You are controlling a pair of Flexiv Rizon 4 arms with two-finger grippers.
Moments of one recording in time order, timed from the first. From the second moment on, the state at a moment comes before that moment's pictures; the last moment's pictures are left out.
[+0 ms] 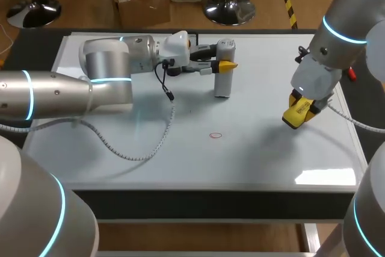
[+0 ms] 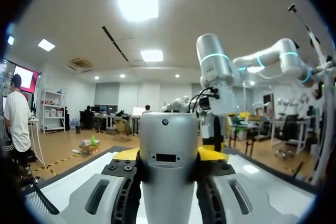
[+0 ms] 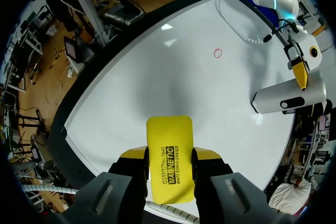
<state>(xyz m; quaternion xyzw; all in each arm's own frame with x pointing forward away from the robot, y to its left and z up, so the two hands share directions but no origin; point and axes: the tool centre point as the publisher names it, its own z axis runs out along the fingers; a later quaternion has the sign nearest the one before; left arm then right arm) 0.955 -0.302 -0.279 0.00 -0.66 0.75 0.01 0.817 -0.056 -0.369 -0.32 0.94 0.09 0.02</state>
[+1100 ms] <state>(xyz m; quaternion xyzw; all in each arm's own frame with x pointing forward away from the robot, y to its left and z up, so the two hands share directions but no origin) 0.983 -0.286 -0.190 0.02 -0.64 0.77 0.02 0.817 -0.056 -0.369 -0.32 0.94 0.09 0.02</state>
